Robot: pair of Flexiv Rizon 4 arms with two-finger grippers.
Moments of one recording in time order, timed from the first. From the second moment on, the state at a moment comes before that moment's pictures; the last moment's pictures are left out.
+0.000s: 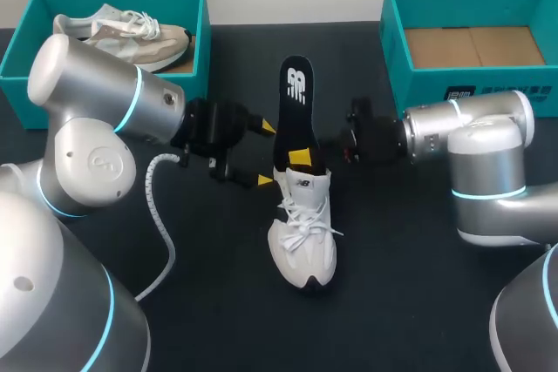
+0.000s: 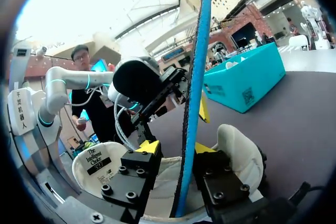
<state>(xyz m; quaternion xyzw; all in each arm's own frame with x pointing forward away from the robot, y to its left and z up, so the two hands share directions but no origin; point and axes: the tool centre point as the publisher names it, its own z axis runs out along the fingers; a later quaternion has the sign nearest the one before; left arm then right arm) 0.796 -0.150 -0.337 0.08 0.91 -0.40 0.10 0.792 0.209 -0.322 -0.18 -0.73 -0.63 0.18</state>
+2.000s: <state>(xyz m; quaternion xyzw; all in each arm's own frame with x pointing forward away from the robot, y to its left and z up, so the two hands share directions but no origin) 0.796 -0.150 -0.337 0.08 0.91 -0.40 0.10 0.780 0.201 -0.342 -0.23 -0.77 -0.53 0.26</state>
